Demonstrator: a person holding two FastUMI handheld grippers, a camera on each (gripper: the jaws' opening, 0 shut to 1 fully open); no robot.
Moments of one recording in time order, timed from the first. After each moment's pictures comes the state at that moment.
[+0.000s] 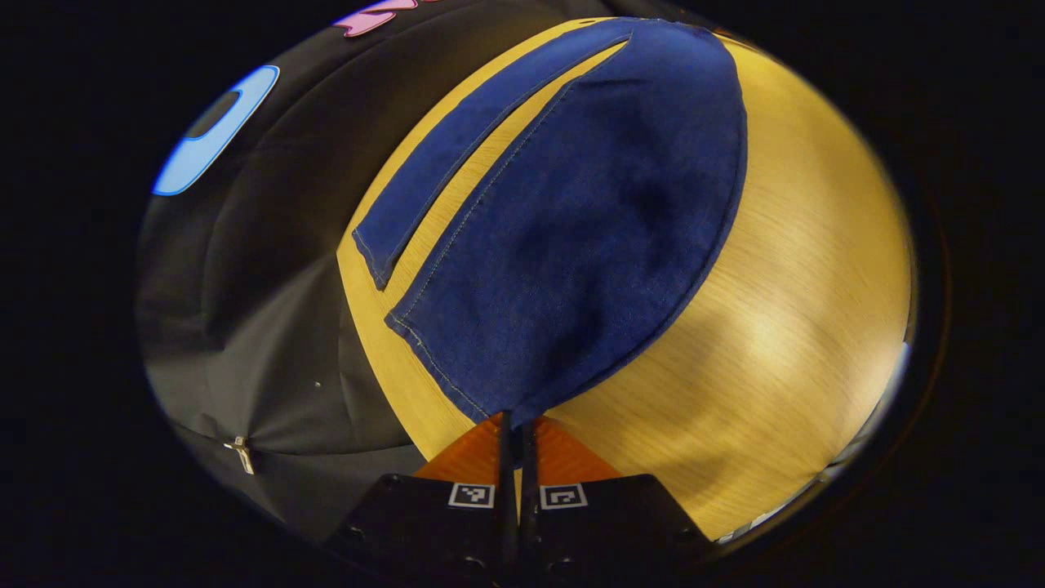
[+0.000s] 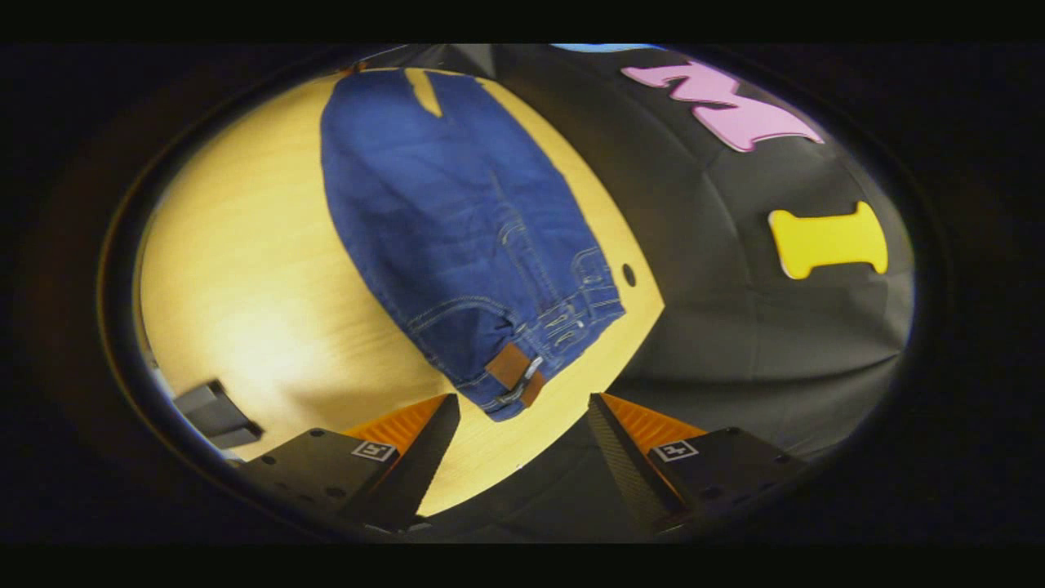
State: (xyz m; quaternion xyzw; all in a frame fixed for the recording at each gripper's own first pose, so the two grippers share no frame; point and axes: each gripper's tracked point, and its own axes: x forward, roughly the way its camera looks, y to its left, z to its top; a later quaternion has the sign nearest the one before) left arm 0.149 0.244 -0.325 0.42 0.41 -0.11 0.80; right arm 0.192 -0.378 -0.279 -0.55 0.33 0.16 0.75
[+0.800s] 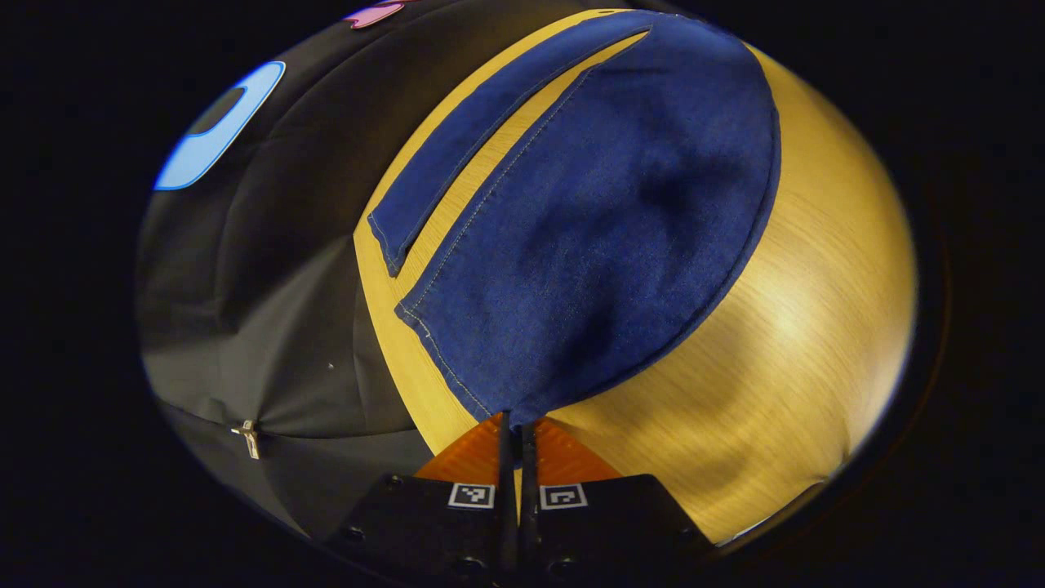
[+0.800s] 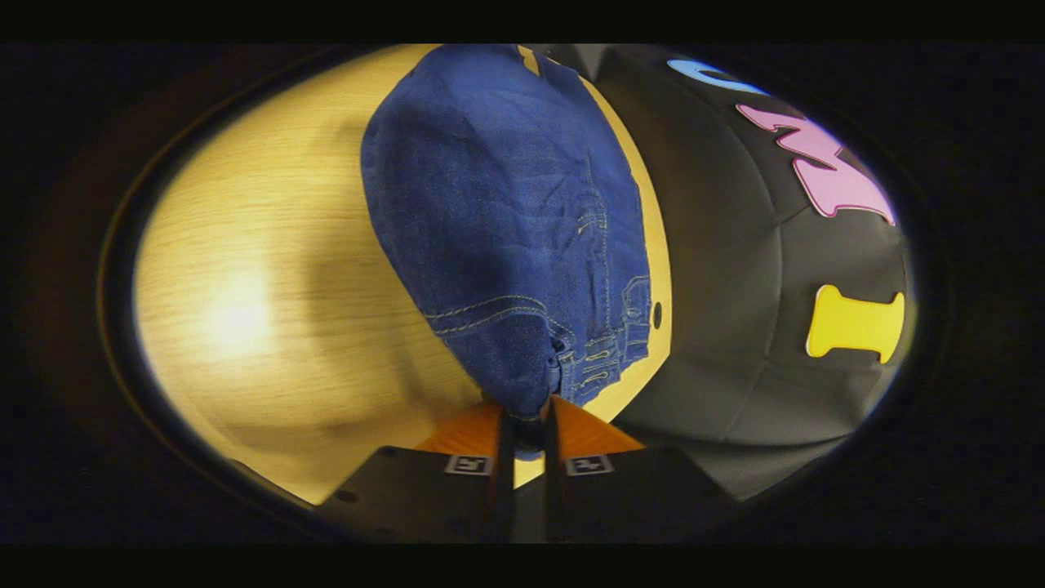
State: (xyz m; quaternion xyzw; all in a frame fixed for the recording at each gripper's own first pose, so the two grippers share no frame) left arm 0.153 0.247 -0.325 0.42 0.43 -0.06 0.80; right arm 0.238 -0.365 -0.320 -0.65 0.27 0.21 0.68
